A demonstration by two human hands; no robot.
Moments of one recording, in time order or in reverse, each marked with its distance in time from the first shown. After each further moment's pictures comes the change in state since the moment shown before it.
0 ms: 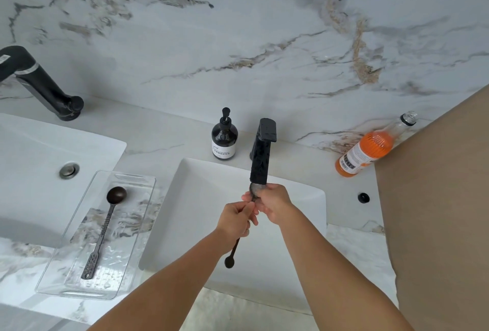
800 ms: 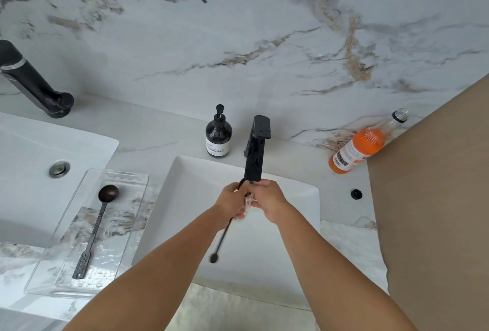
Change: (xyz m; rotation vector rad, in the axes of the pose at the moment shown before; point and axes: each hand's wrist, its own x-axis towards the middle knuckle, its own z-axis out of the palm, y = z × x) left_hand 0.024 0.030 0.001 0.073 -0.057 -0.063; right_hand -0.005 0.001 -0.004 -0.240 0.034 -0.096
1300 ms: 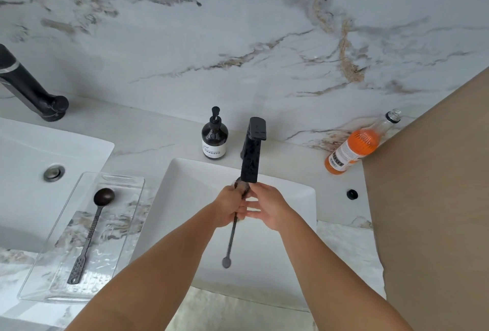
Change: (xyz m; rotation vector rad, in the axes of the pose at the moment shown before) left_hand 0.011 0.004 0.003 -0.115 -0.119 -0.091; right_hand -0.013 0.003 -0.013 0.246 -0.179 0.086
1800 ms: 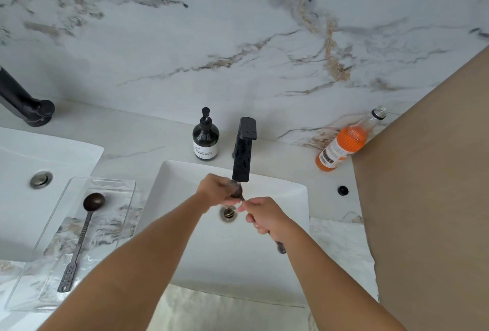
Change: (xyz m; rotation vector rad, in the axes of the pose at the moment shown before) left_hand 0.016 0.016 -0.027 0.349 0.128 0.157; right_hand -0.020 0.017 -0.016 -0.428 0.058 0.022
